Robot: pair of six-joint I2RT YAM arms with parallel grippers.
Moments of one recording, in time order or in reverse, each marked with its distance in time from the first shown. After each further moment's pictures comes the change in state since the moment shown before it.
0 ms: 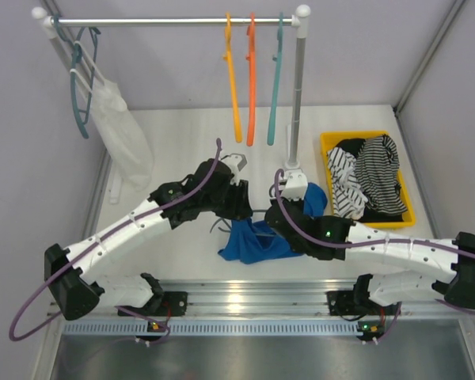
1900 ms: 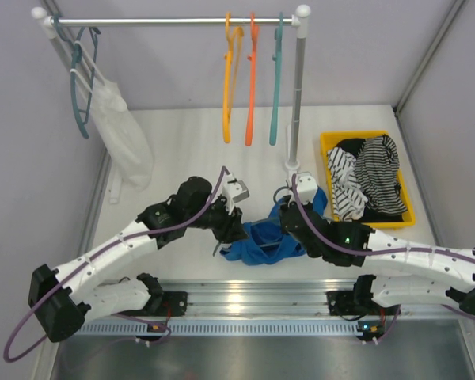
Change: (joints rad) left arm 0.054 -0.190 -0.306 0.246 0.422 0.463; right arm 0.002 -0.148 -0.081 0.018 -0.103 -0.062
